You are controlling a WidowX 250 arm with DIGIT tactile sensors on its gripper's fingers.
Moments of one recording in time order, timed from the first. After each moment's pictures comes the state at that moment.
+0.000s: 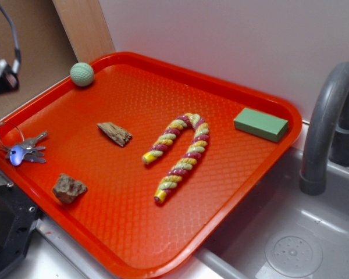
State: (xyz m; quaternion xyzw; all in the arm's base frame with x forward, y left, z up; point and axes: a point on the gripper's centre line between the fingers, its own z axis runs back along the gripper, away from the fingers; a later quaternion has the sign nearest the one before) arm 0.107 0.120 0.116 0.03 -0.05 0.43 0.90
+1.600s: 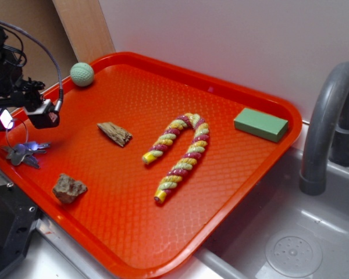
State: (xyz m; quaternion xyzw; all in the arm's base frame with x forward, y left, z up) arm 0.140 0.116 0.058 0.01 -0.03 0.36 0.93
